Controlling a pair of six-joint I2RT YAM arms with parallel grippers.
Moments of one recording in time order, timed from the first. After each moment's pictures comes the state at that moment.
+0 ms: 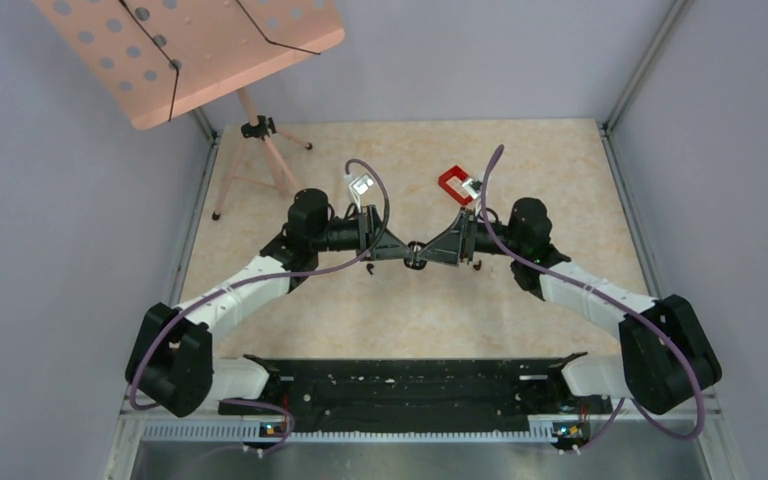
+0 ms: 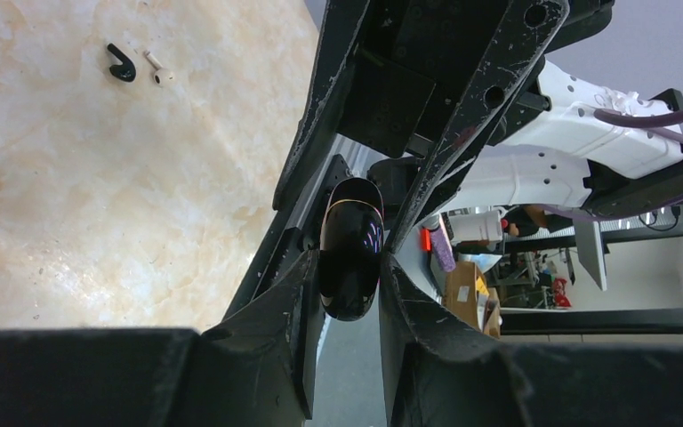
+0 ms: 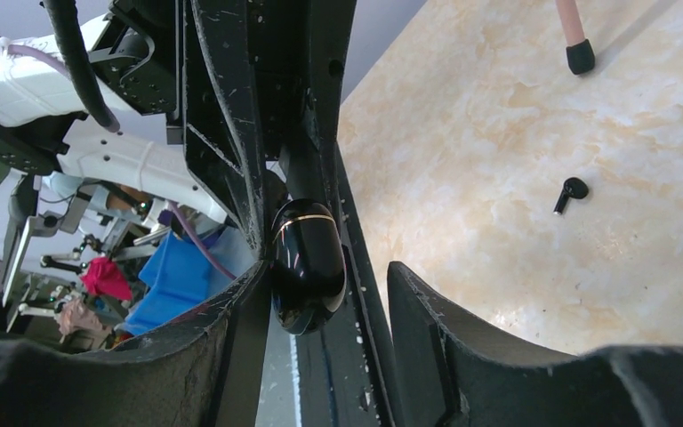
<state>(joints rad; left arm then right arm) -0.51 1.30 0.79 0.28 0.89 -0.91 0.44 1.29 0.62 0.61 -0.94 0.78</state>
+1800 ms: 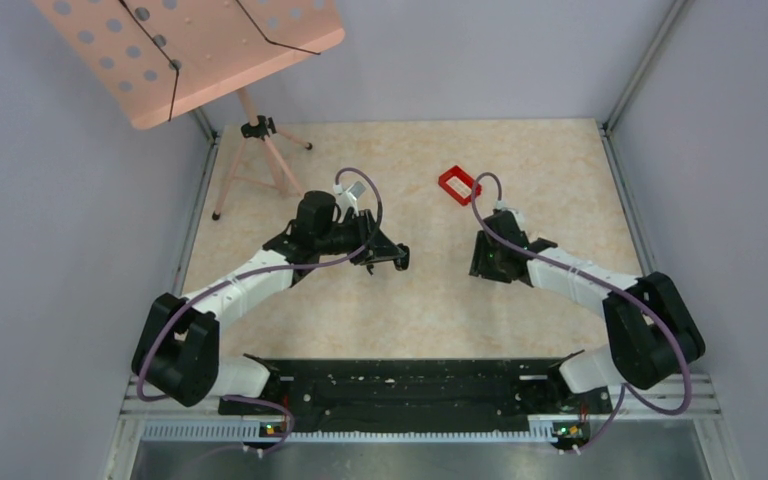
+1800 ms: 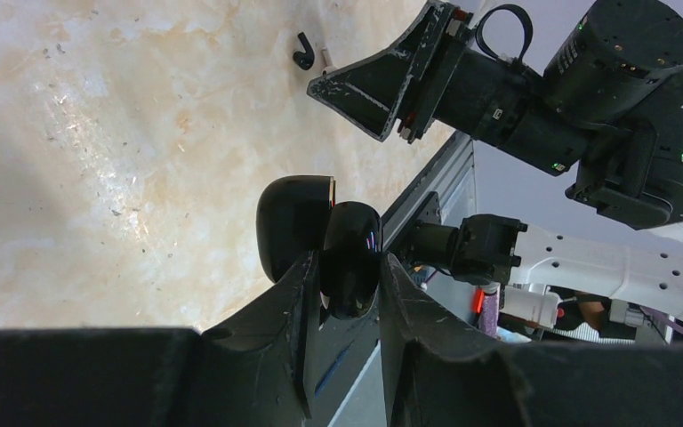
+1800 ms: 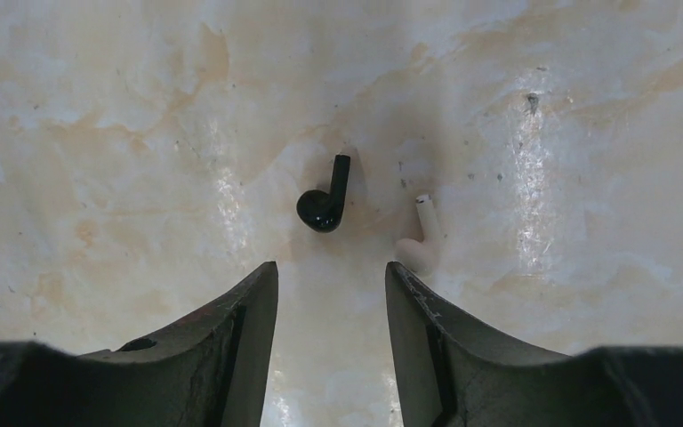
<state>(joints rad) -0.48 1.35 0.81 0.02 0.65 -0.84 0.47 1.40 0.71 -0.31 0.14 0.61</state>
